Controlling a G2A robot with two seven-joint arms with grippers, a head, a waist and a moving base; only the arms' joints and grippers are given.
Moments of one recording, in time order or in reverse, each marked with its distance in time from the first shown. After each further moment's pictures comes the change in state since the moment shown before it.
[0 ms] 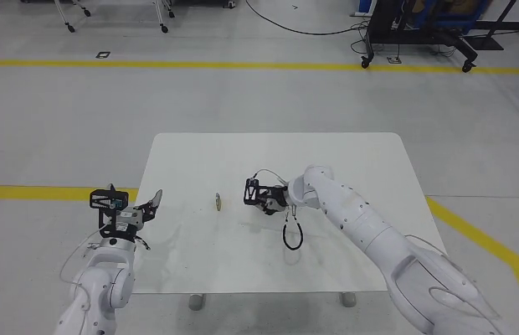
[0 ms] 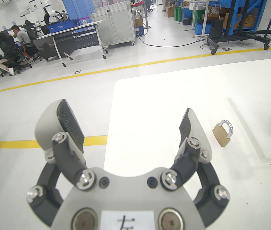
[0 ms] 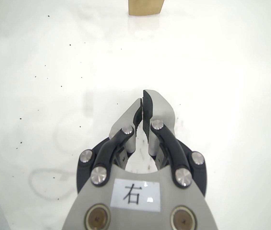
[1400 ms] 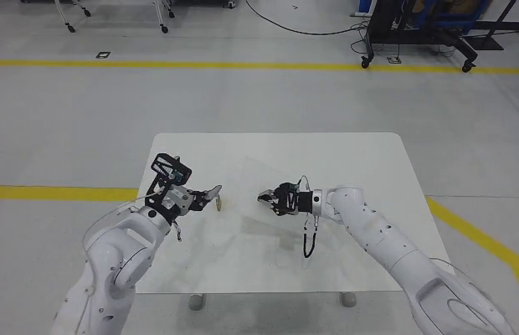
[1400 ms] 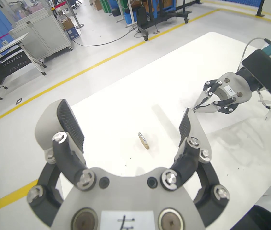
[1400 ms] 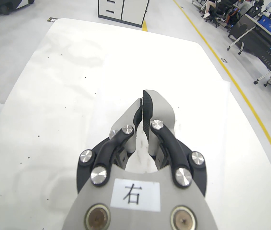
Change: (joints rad) left arm -0.234 0.007 0.194 -0.254 -0.052 -0.312 -0.531; right arm -0.165 0.138 0.125 -0.031 -0.430 0.047 -0.998
